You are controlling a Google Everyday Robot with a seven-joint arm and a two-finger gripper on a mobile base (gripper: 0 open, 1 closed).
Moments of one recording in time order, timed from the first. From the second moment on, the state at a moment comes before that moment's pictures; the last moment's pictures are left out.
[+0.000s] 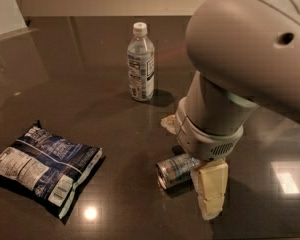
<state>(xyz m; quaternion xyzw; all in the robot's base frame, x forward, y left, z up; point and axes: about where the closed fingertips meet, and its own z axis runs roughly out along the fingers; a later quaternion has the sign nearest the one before) 0.350 -0.069 0.862 -0.80 0.59 0.02 0.07</state>
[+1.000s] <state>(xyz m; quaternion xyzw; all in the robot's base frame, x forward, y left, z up) 0.360 -0.065 0.847 -0.81 0.59 0.01 0.07</state>
